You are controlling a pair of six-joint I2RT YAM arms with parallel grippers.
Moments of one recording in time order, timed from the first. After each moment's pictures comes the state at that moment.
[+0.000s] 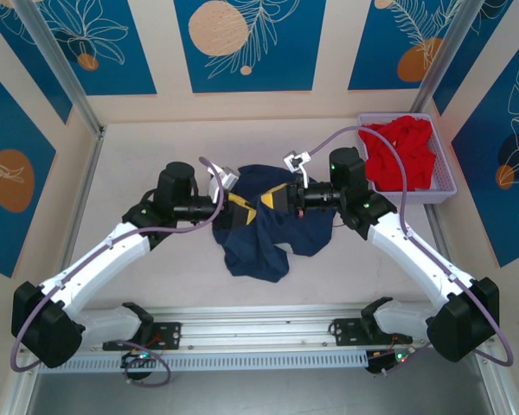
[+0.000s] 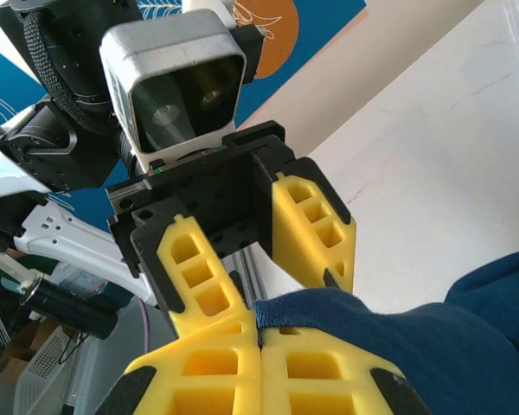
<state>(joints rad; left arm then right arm) -0.58 1.17 0.97 -0.27 0.72 -0.22 0.49 1.18 1.00 -0.16 -0.94 0.42</state>
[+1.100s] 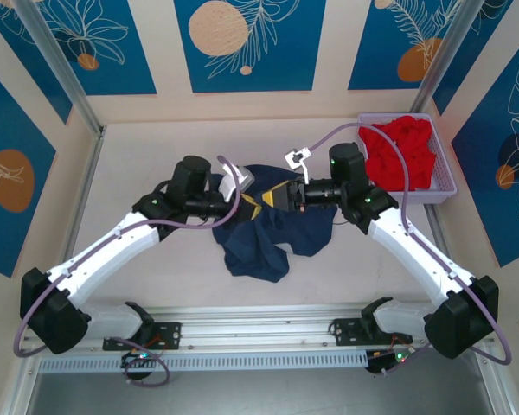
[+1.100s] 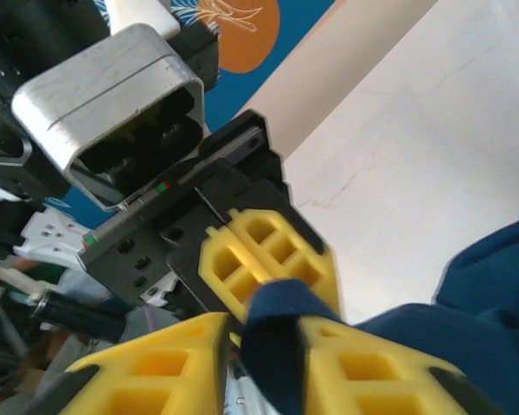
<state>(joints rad) -0.64 1.26 1.09 -0.37 0.62 -0.07 0.46 1.20 1.06 -0.27 -0.93 0.43</state>
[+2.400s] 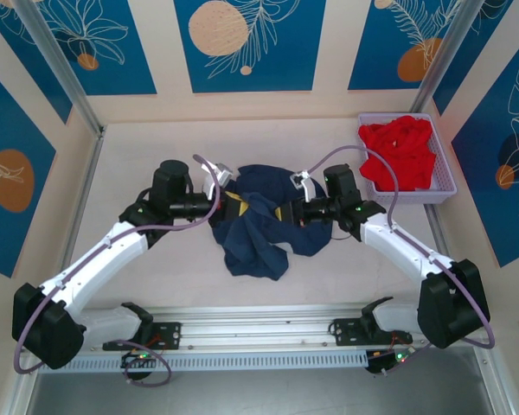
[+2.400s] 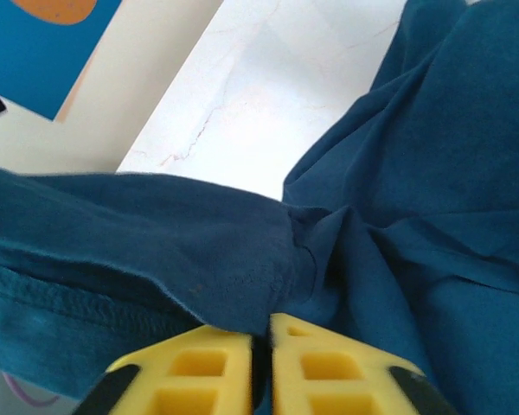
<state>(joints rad) -0.53 1.18 0.95 -0.23 0.72 -0.20 0.41 1.27 0.84 -0.25 -0.75 0.28</state>
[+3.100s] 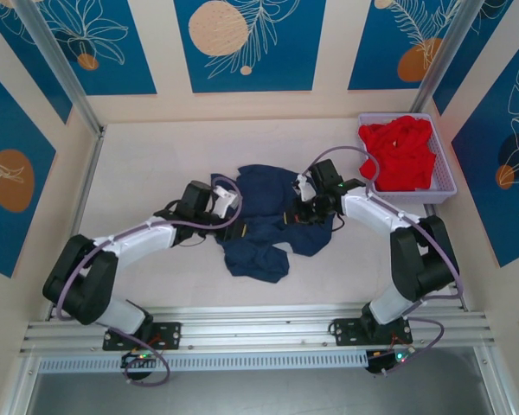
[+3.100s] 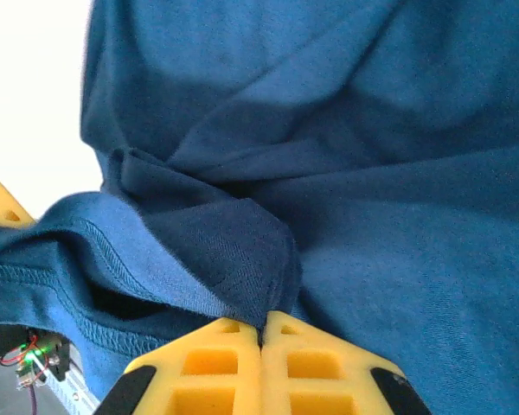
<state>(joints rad) -0.54 1.48 0.79 -0.11 0.57 -0.23 0.38 1.59 1.03 -0.61 -0.54 0.34</state>
